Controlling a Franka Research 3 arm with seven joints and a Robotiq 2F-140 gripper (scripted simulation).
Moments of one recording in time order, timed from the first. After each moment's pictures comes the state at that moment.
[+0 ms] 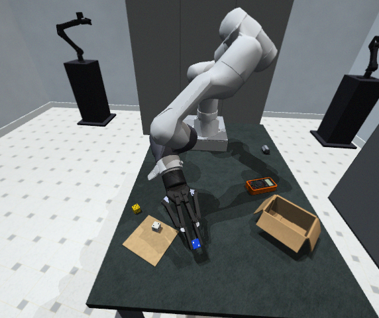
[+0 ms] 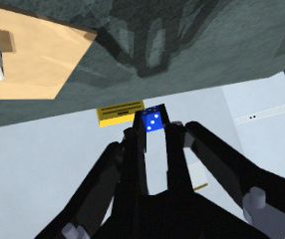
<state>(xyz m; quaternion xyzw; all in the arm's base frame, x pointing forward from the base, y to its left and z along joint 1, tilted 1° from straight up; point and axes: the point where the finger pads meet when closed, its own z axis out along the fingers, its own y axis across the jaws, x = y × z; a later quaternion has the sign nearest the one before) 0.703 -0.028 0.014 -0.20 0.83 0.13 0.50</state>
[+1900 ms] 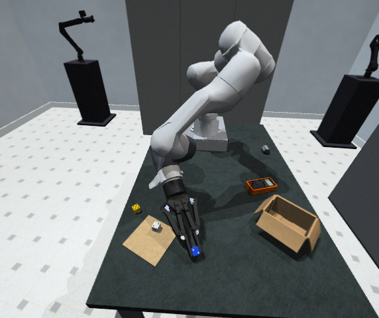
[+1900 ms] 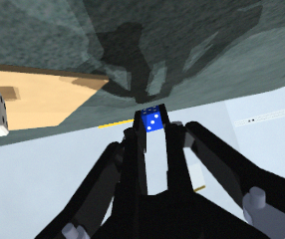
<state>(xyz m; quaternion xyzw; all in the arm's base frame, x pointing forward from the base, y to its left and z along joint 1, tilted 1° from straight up) 0.704 -0.028 -0.029 -0.21 0.83 0.12 0.50</state>
